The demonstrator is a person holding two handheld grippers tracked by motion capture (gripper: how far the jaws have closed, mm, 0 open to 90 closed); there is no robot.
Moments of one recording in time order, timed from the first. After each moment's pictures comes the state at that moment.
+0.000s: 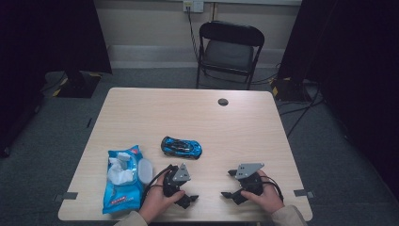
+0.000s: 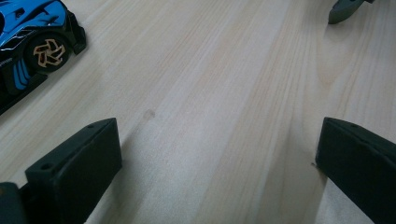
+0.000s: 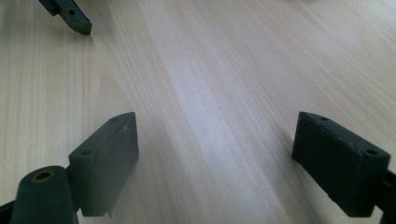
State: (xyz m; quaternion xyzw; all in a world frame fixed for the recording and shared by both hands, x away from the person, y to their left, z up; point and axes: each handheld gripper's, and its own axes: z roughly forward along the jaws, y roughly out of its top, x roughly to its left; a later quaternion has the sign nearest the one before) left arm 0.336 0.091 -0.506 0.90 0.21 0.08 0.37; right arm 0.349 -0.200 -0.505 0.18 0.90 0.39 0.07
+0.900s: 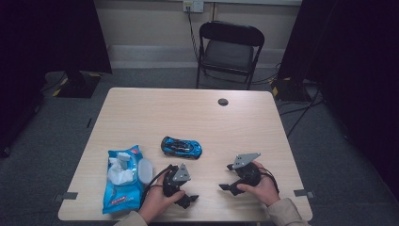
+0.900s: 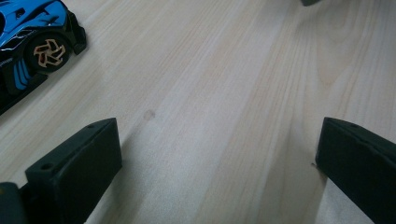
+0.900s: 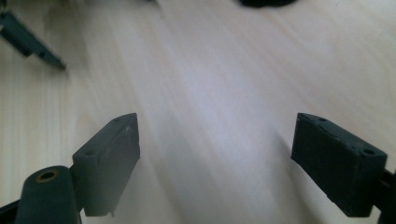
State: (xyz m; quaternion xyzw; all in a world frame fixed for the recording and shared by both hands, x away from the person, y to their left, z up) left arm 0.336 0.091 -0.506 0.90 0.21 0.08 0.37; right arm 0.373 -0.190 -0.492 0.22 0.90 0.38 0.05
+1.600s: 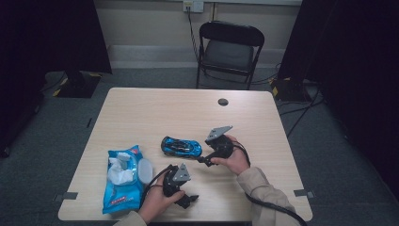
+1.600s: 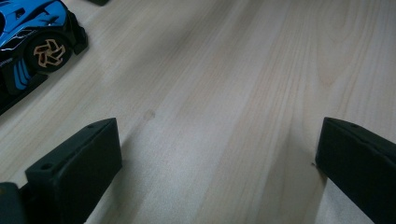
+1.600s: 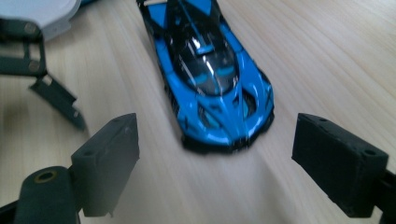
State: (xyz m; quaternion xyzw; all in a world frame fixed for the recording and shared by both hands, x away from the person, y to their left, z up) left arm 0.336 0.091 -0.506 0.90 0.21 0.08 0.37; right arm 0.455 -0.110 -0.474 0.21 0.89 0.40 0.07
